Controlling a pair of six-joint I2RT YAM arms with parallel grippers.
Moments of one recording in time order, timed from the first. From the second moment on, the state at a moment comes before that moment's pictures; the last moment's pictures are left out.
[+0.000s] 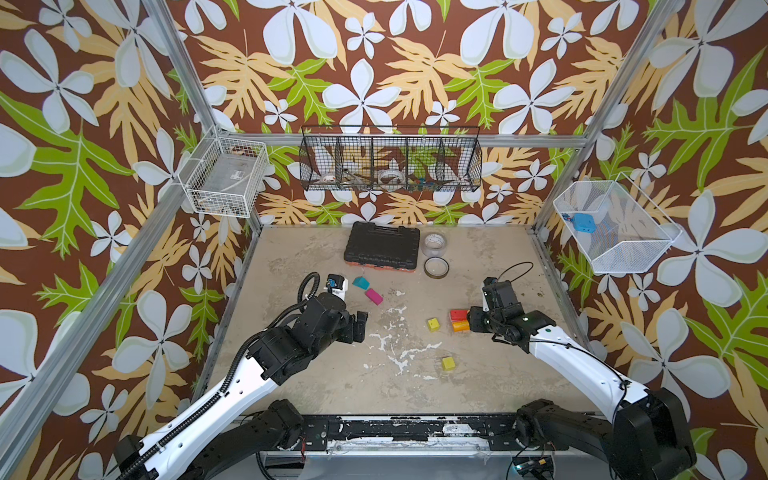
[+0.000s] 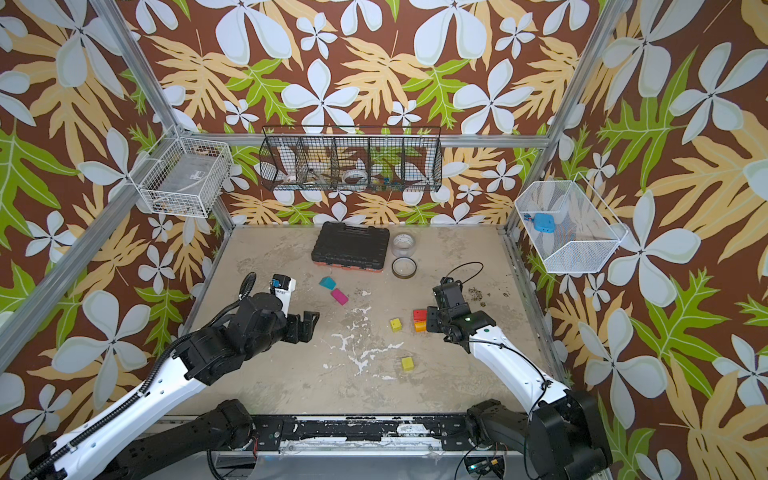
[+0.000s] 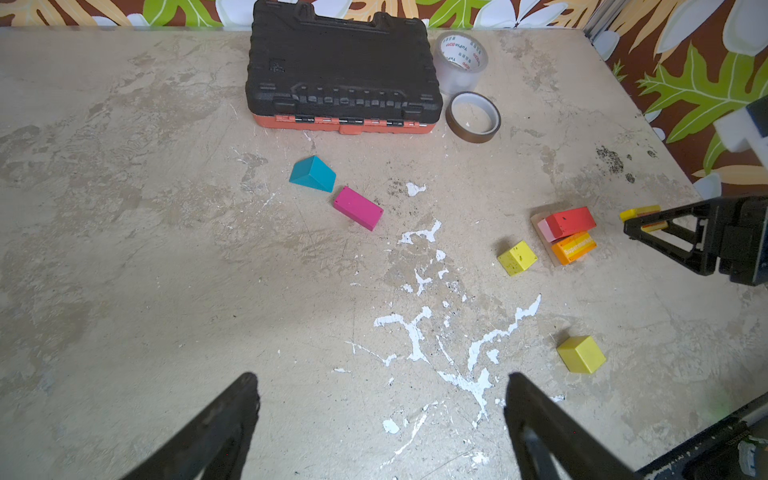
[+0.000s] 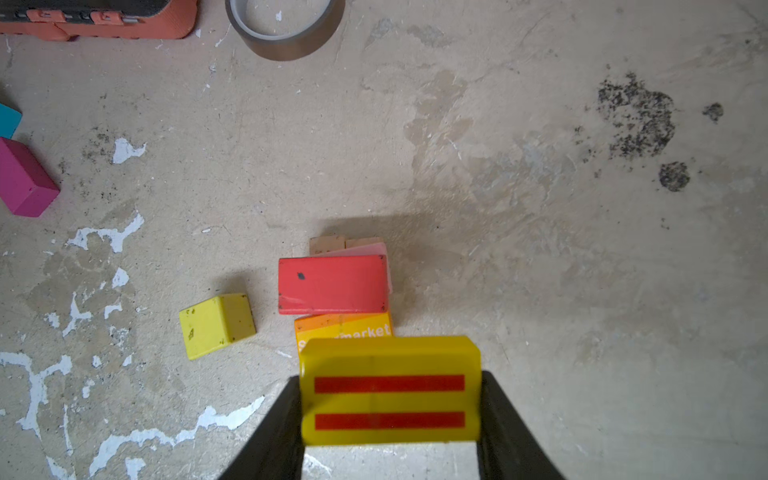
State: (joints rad) left arm -0.75 0.88 0.91 -0.74 -0.27 -0.46; right arm 0.35 1.18 0.73 -0.52 0.11 0.38
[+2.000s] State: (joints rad) left arm -0.75 0.90 0.91 -0.74 -0.27 -0.46; right arm 0.41 1.32 0.72 -0.48 0.10 0.38
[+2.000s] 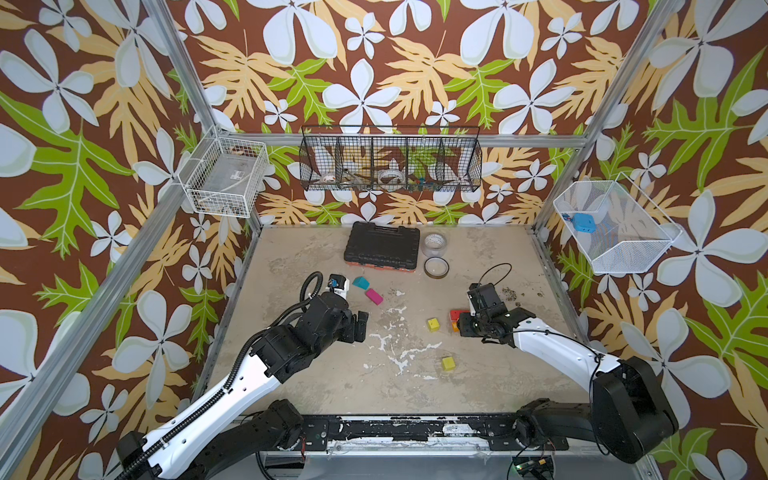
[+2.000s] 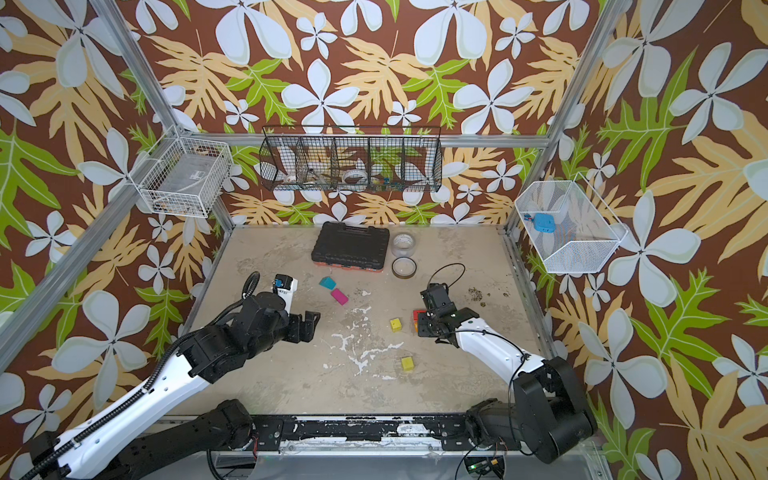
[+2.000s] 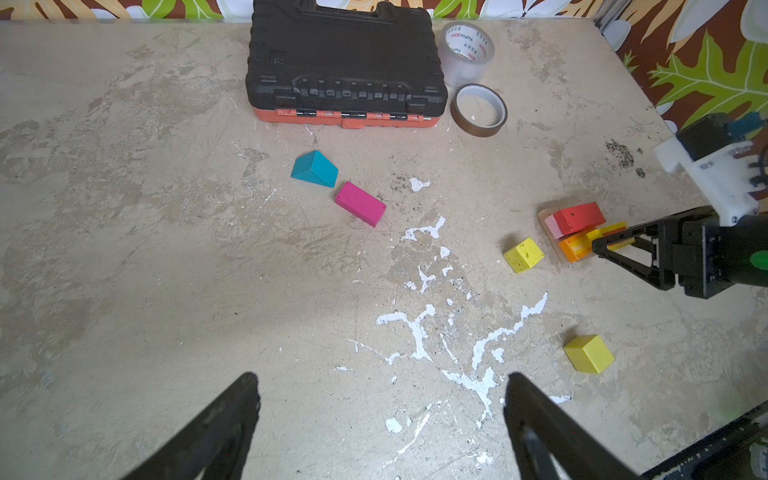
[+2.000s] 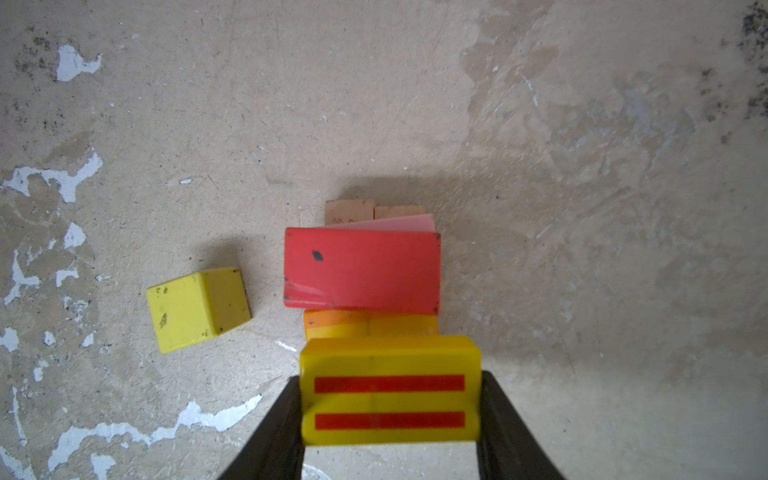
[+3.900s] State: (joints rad) left arm -0.75 0.90 0.91 -0.74 -0.27 -0.46; right arm 0.45 1.43 0.77 -0.48 0.13 0.38
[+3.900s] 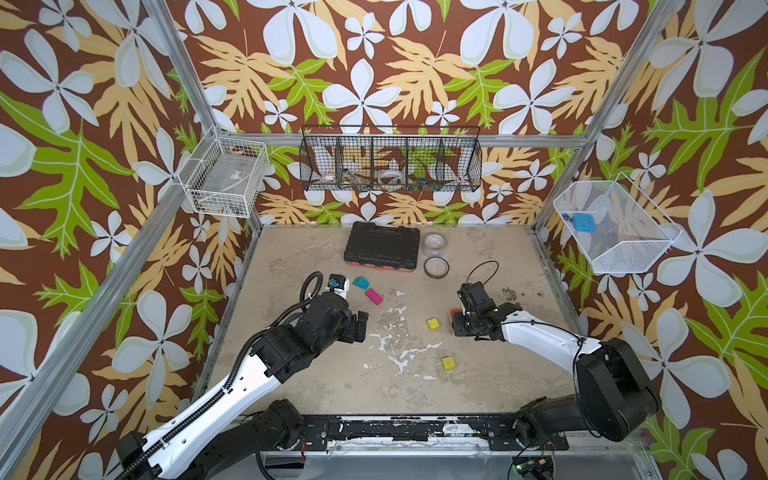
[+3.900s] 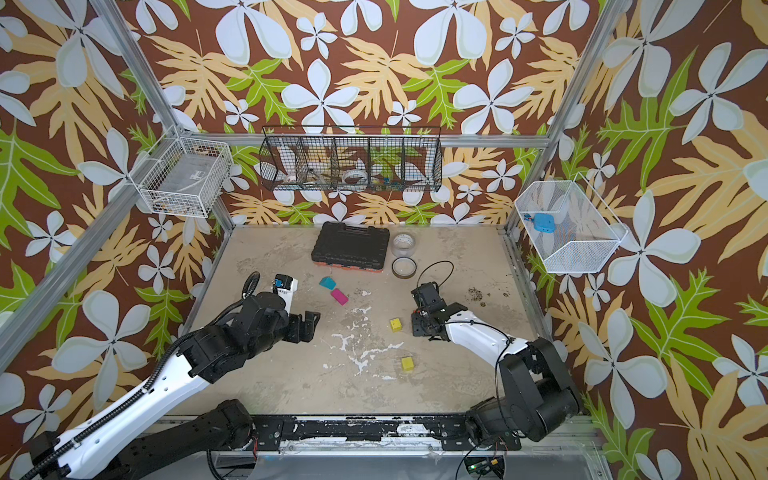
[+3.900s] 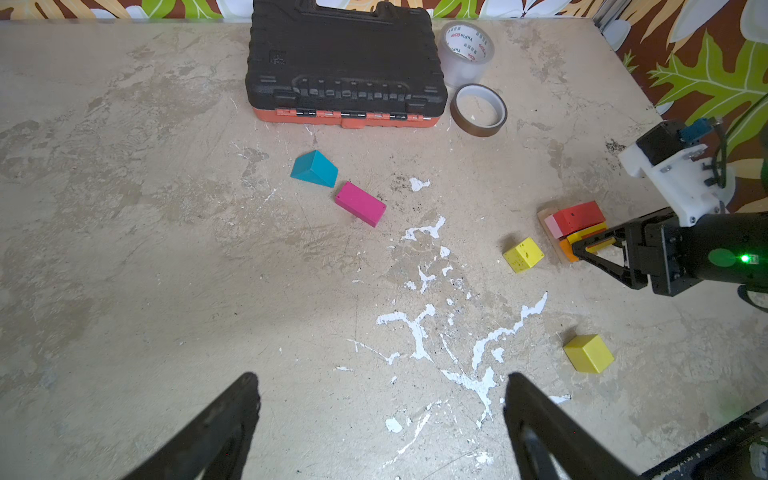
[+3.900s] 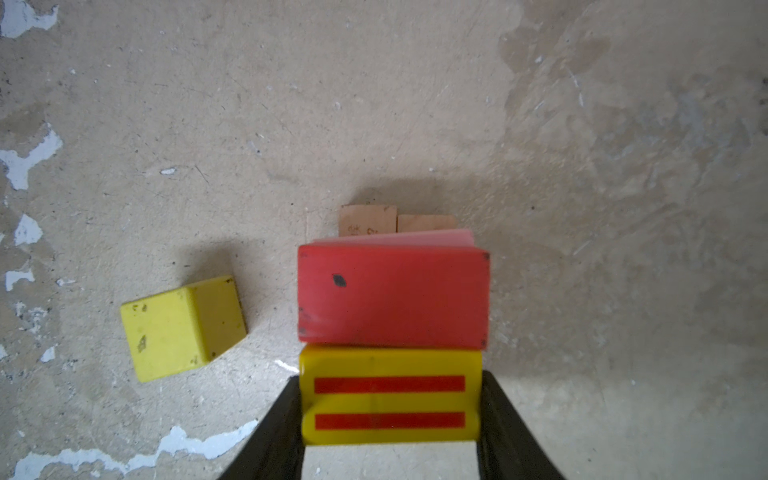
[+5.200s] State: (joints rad) left arm -0.75 0.89 0.91 -0.74 -0.26 -0.46; right arm 0.46 1.17 0.67 -0.49 0.17 0.41
